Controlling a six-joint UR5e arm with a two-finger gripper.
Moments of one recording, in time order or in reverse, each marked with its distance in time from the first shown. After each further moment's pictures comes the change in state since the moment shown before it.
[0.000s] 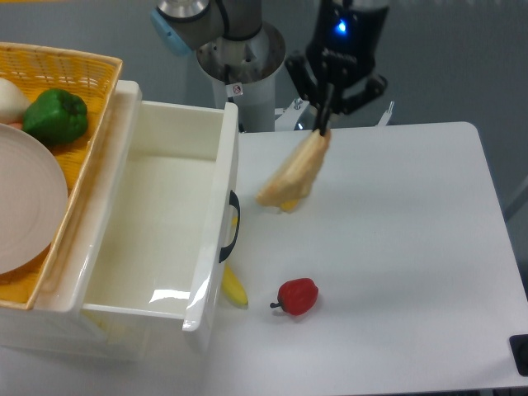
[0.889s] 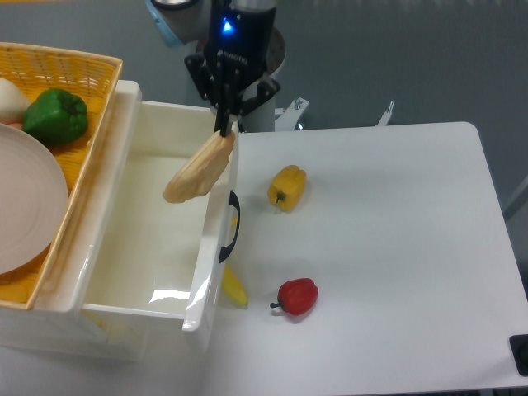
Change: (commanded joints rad) arm -0.226 -0.006 -0.160 0.195 0.070 -0.132
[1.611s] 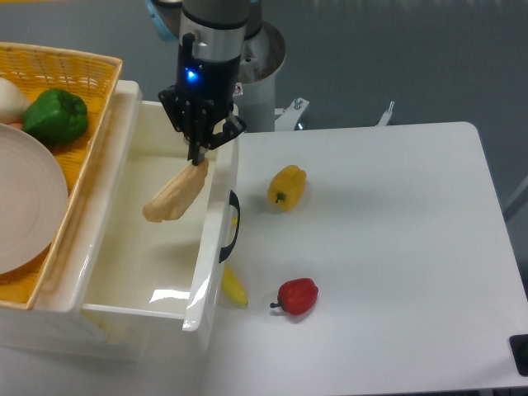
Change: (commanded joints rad) arm -0.098 -0.037 0.003 0.006 0.026 0.005
